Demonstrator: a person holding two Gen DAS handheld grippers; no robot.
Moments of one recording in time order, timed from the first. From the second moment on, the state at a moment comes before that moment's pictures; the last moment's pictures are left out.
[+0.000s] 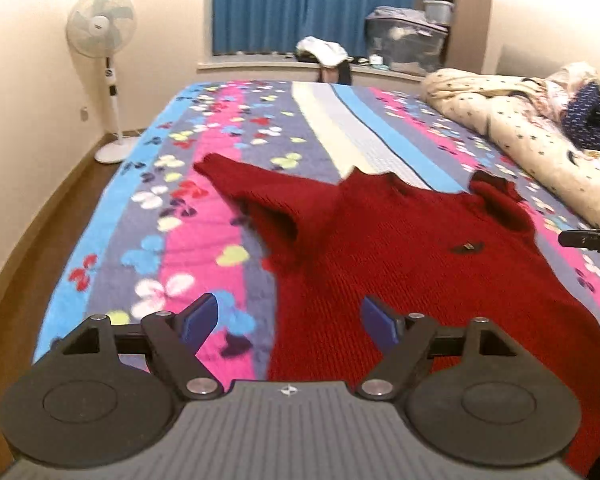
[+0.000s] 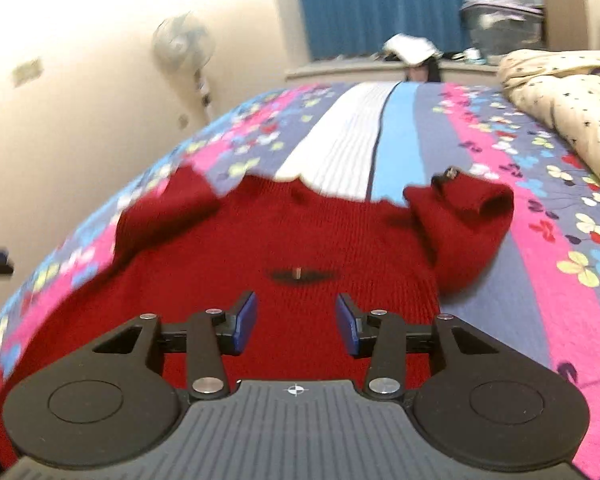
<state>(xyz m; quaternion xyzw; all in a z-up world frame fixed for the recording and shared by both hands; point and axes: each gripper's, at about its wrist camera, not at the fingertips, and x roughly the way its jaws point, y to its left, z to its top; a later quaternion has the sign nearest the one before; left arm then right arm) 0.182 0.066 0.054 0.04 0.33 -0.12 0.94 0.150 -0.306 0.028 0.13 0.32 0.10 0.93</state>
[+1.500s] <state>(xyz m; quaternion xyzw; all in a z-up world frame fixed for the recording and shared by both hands) 0.525 0.128 -0.019 -0.13 0.36 0.08 0.92 0.290 -0.299 -0.006 0.21 0.39 0.02 0.90</state>
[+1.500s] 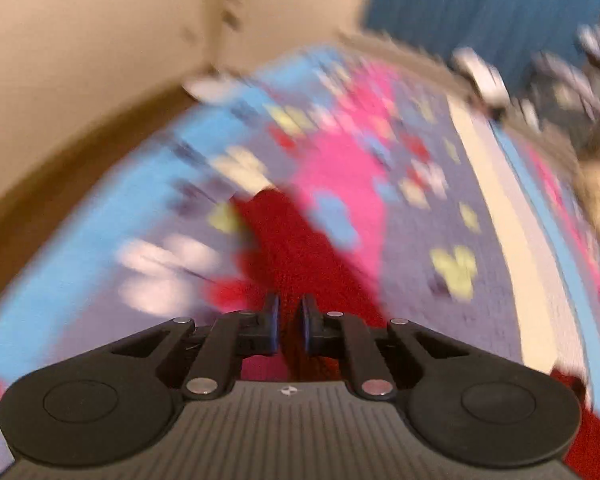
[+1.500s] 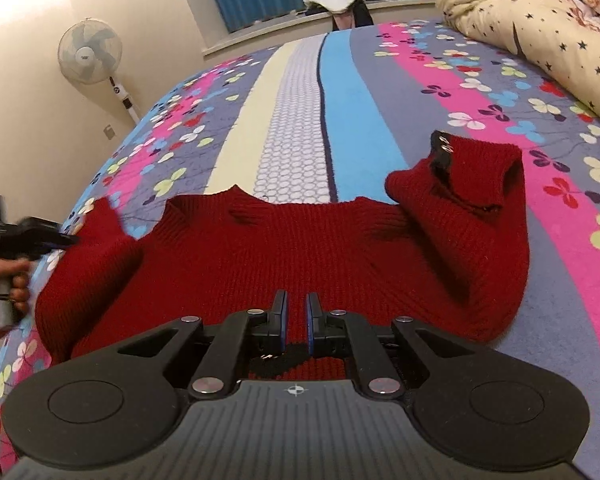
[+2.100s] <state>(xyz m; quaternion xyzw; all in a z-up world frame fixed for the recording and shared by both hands) 0.273 0.325 -0.043 -0.47 0.32 0.27 0.78 0.289 -0.286 -0.006 0.18 0.39 0.03 0.90</state>
